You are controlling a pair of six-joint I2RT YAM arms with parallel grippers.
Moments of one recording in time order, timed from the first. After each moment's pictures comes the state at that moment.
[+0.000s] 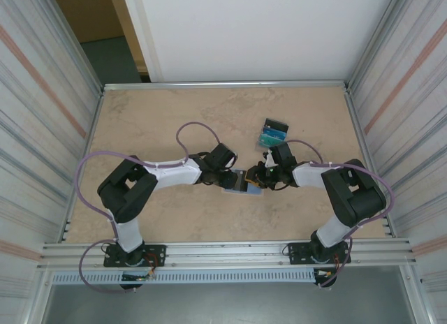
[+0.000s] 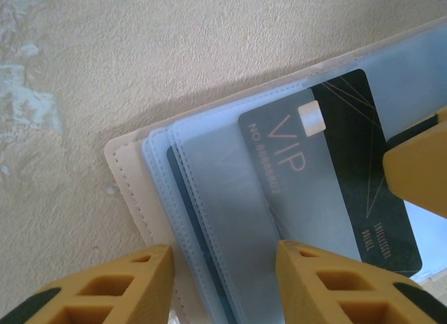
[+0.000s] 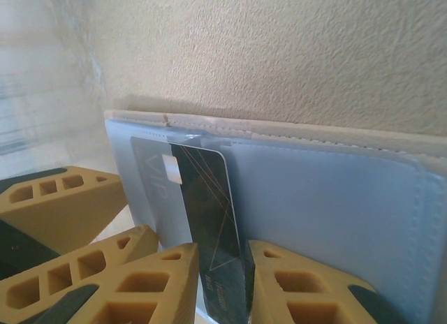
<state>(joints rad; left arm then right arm) -0.84 1.81 1.05 -0.30 0.02 -0.38 0.43 1.62 0.62 0.04 -0.55 0.91</state>
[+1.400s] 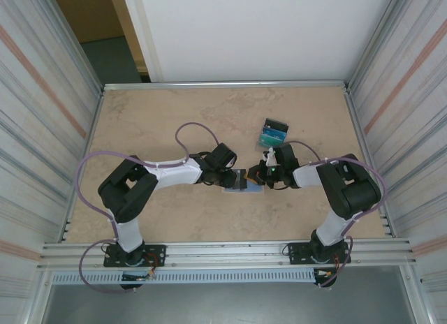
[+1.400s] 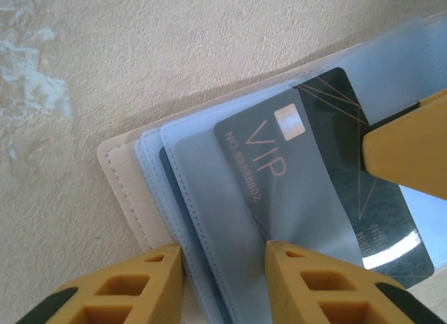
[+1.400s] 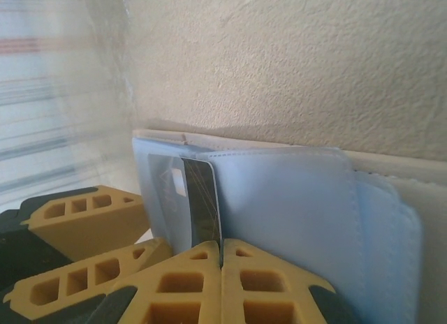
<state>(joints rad) -0.85 1.81 1.06 -0.32 0.02 -0.45 0.39 1.68 0.59 0.23 -0.65 0.92</state>
